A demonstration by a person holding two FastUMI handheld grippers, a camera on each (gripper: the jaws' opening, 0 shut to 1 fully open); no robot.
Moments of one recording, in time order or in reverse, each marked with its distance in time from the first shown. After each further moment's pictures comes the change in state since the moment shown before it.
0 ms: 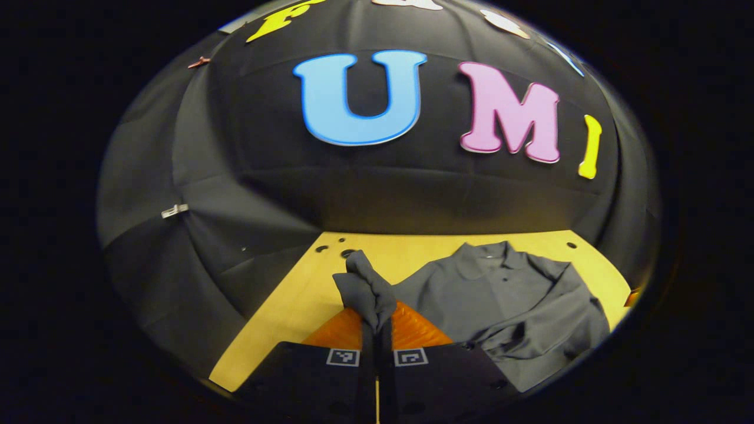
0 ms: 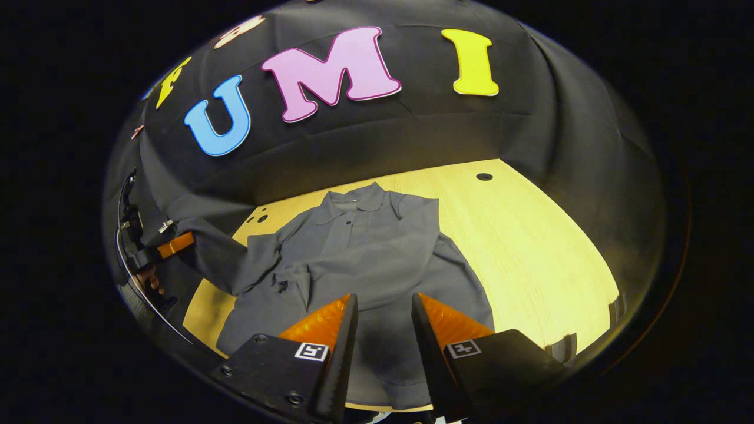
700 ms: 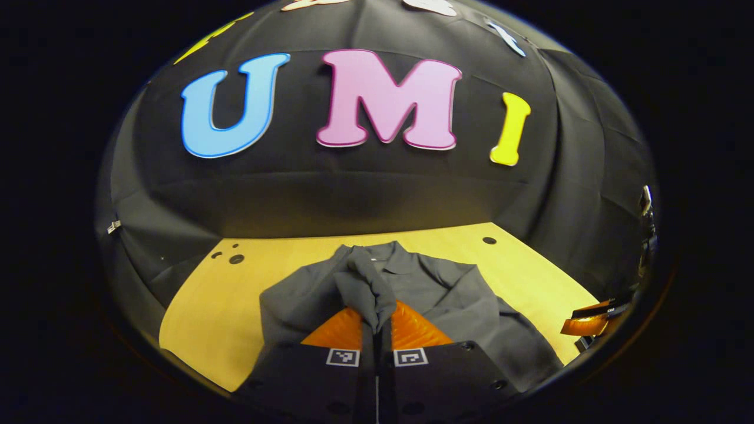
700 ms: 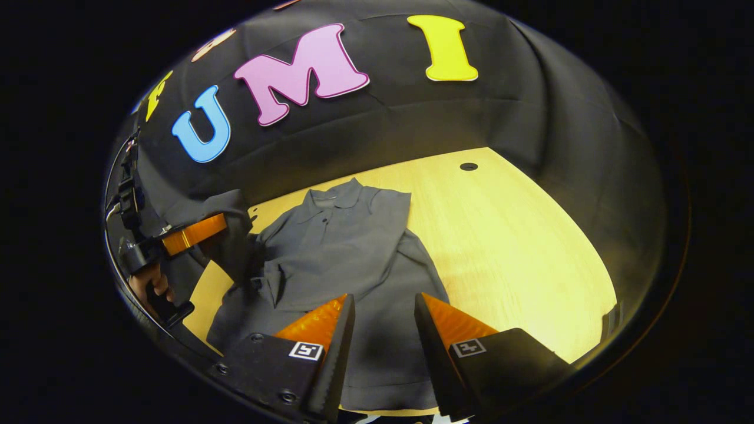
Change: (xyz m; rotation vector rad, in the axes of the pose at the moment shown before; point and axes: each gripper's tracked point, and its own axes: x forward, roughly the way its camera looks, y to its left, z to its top) left arm 0.004 -0.247 -0.018 0.078 0.054 -0.271; right arm 0.010 -0.078 0.000 0.030 0.042 0.012
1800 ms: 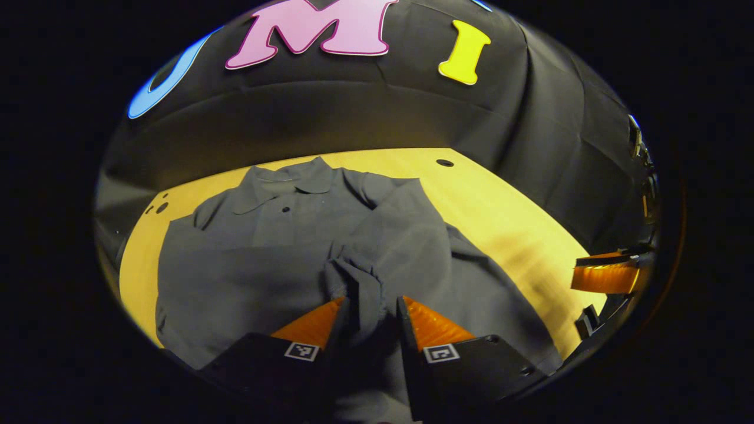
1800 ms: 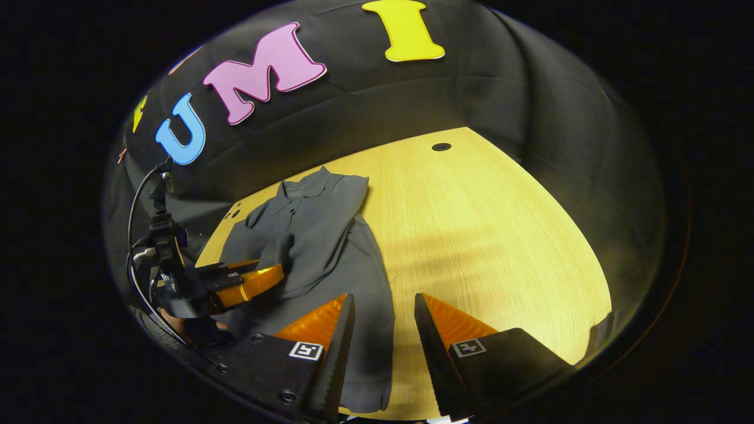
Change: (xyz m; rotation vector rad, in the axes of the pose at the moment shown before) left arm 0.057 -0.128 -0.126 0.015 0.284 -0.186; right arm 0.015 -0.072 -0.021 0.041 0.068 -0.007
